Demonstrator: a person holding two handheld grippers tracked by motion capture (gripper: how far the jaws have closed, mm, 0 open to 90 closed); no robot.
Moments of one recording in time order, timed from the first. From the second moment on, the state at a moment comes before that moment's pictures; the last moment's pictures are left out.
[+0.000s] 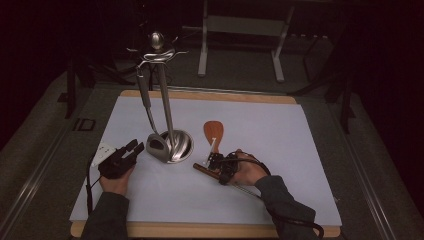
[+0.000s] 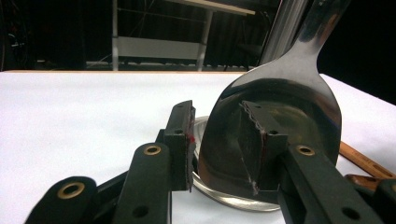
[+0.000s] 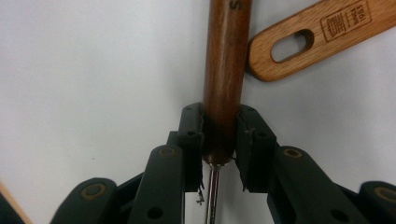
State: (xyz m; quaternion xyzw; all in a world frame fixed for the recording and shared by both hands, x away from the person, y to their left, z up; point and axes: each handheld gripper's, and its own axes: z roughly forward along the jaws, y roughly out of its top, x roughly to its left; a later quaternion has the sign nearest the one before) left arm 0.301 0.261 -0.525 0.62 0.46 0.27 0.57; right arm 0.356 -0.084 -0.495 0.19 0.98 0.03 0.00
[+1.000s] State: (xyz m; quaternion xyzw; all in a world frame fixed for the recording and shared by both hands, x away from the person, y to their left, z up) left arm 0.301 0.262 -0.525 0.62 0.46 0.28 0.57; right arm 0.358 -0.108 -0.407 0.21 0.91 0.36 0.04
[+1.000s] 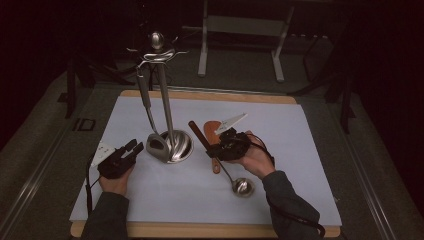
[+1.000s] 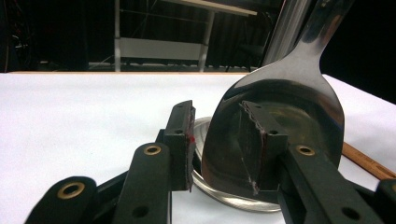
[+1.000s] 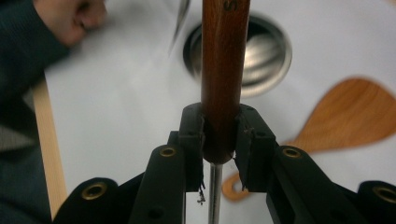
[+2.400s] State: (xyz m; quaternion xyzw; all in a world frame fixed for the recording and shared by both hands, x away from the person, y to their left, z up) left arm 0.302 0.263 -0.525 0.62 0.46 0.28 0.57; right arm 0.352 -0.084 -0.346 0.19 0.84 0.49 0.09
